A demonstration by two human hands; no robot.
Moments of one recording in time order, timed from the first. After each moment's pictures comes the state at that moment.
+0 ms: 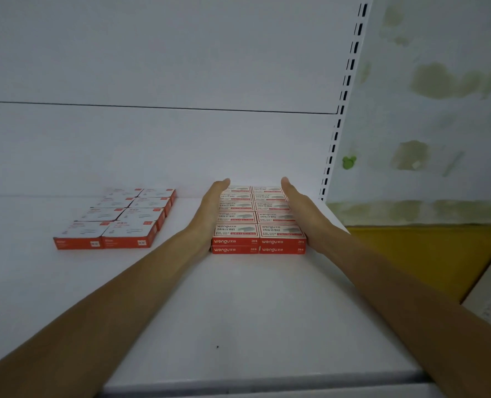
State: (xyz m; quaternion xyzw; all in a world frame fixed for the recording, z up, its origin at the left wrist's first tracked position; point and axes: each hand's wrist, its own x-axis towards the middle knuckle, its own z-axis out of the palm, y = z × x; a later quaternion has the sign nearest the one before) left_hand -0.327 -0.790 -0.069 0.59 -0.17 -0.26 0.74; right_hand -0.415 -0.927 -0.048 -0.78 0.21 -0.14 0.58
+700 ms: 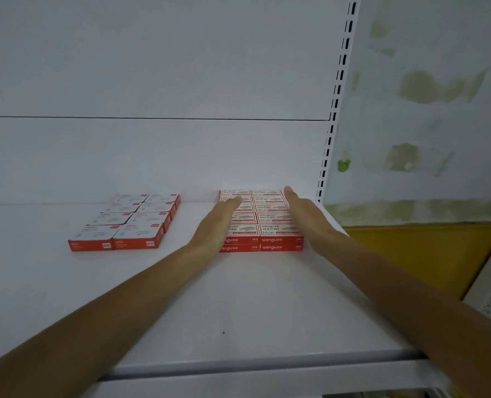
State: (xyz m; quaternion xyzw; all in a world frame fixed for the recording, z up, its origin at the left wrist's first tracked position) left_hand -0.363 -0.777 -0.065 0.72 -0.22 -0.16 0.64; right_hand -0.423 -0.926 -0.051 -0.83 0.26 -0.17 0.47
